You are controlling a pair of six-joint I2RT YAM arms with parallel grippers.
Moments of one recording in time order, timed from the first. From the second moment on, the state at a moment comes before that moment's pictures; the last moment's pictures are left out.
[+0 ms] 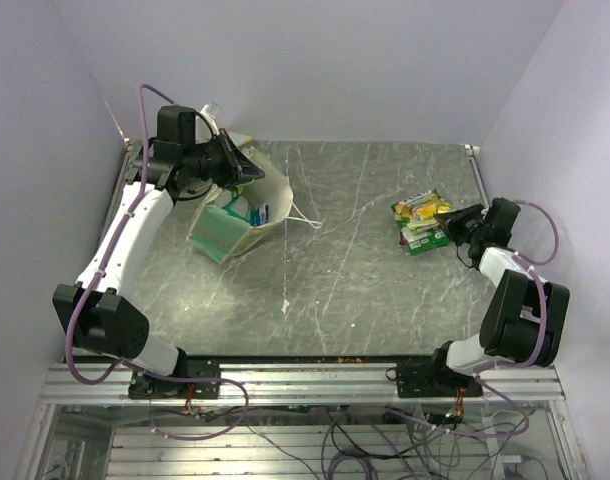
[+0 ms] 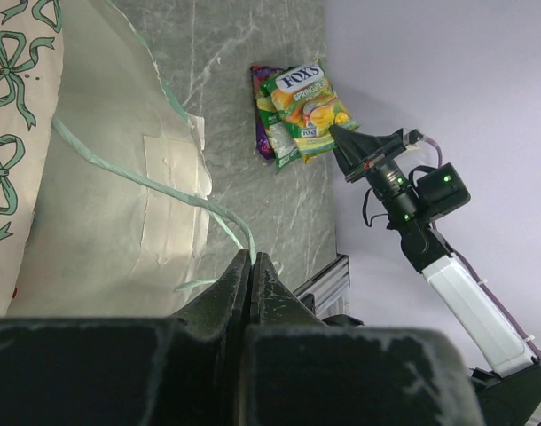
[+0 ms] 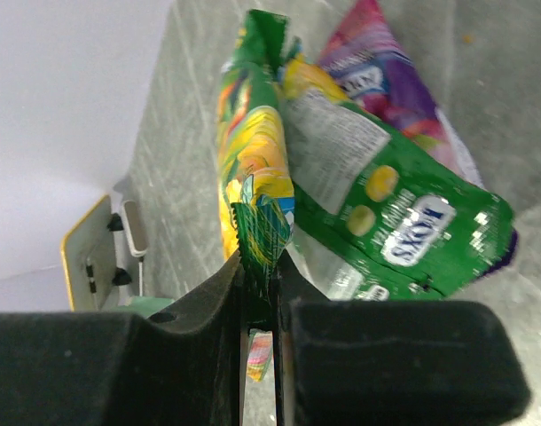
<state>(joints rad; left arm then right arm) -0.22 1.49 1.55 -0.62 0.59 -0.75 -0.33 1.46 0.73 0.20 -0.40 0.90</state>
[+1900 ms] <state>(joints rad) -0.51 1.20 1.30 -0.53 0.49 -0.91 0.42 1.20 0.80 -0.17 -0.49 0.60</state>
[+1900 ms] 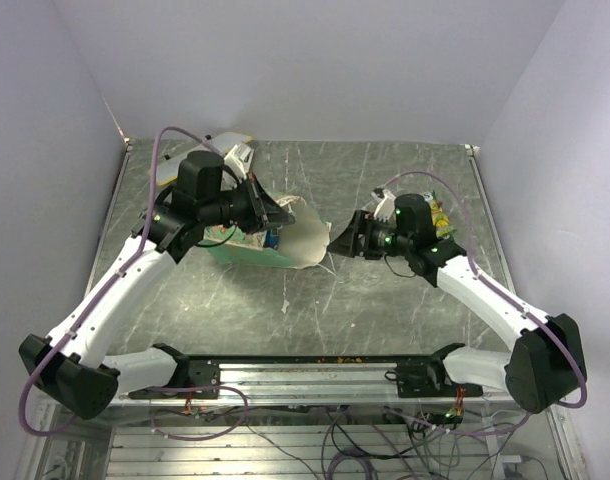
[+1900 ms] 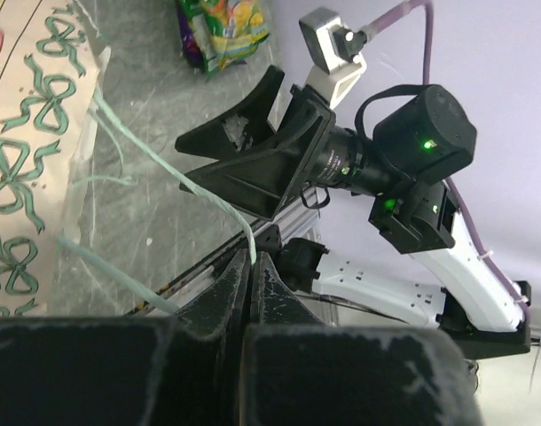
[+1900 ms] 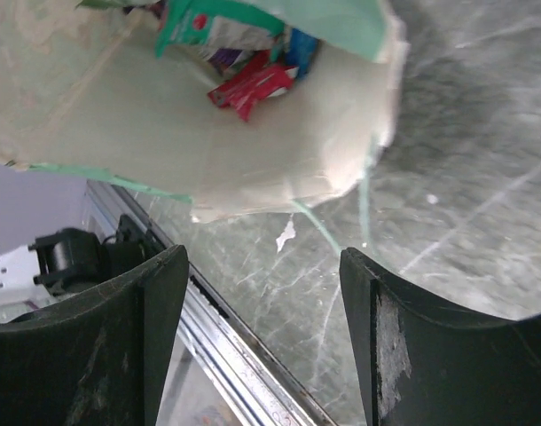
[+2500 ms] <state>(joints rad) -0.54 1.07 1.23 -0.76 0.32 -0.90 0.77 1.24 0.65 0.25 -0.35 0.41</state>
